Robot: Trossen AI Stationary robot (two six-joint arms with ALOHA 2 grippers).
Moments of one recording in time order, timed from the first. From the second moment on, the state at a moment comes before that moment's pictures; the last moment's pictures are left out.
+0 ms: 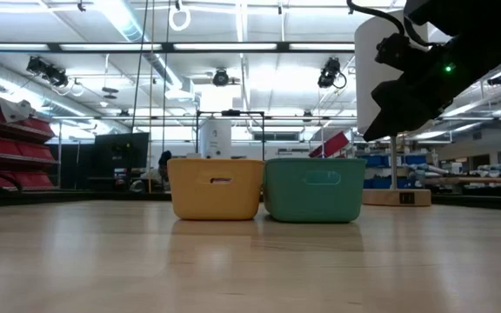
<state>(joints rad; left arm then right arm) -1.16 1.56 0.69 -0.42 -0.10 -1.26 0.33 1.37 0.66 -0.46 1.00 0.76</state>
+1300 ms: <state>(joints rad) -1.00 1.54 0.70 -0.57 -0.49 -1.00 0.32 1.37 0.66 -0.47 0.99 0.74</state>
